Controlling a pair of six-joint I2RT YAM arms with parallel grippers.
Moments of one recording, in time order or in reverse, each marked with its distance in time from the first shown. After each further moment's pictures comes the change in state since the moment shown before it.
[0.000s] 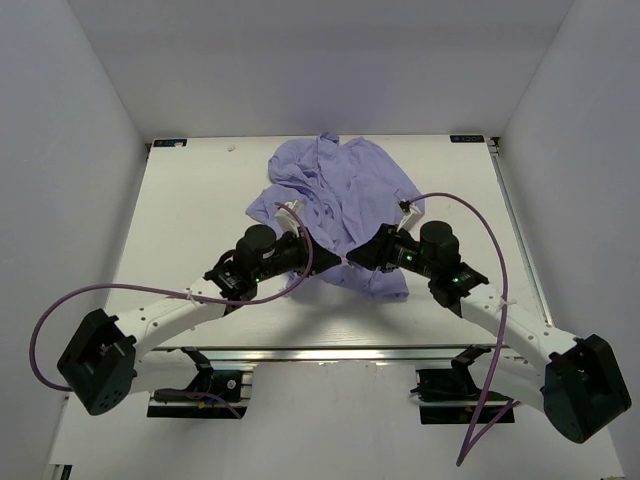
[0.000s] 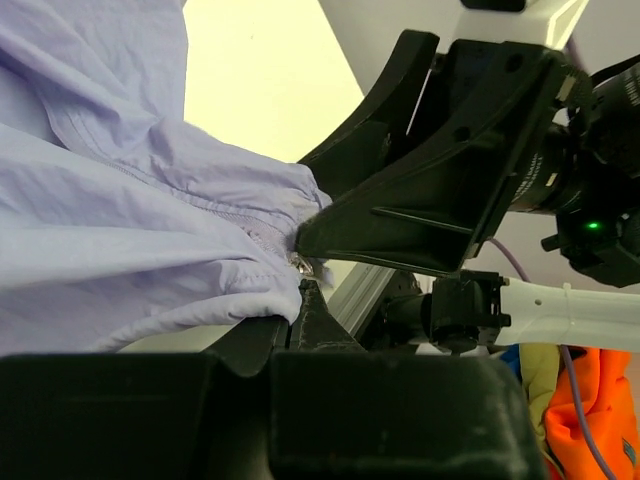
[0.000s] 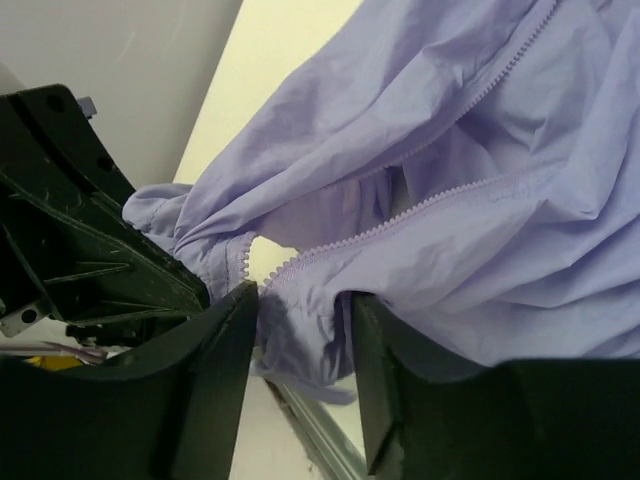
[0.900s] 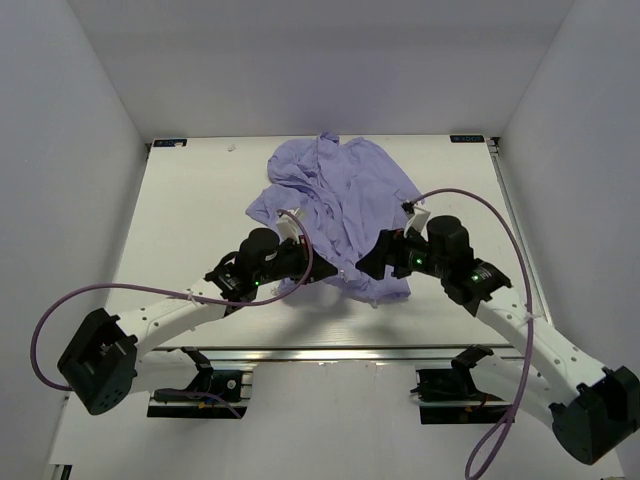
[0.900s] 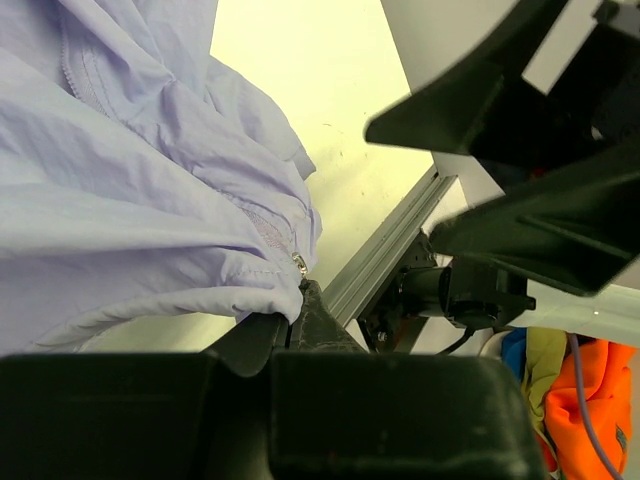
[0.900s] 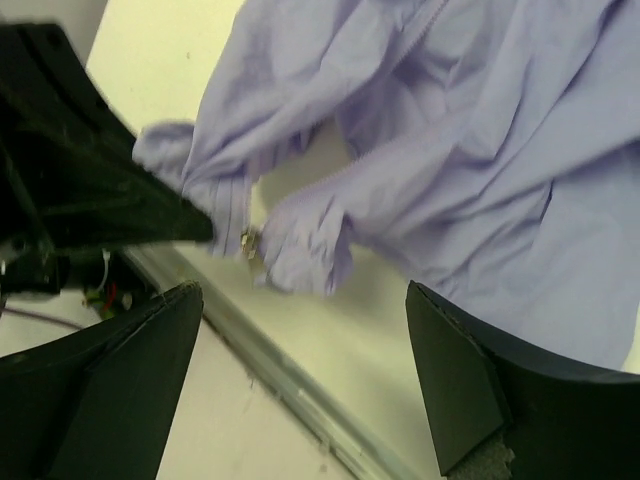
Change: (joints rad) left arm 0.000 0.010 -0.018 -0.095 0.018 -0.020; right arm 0.003 -0.112 0.156 -0.470 0.073 -0.250
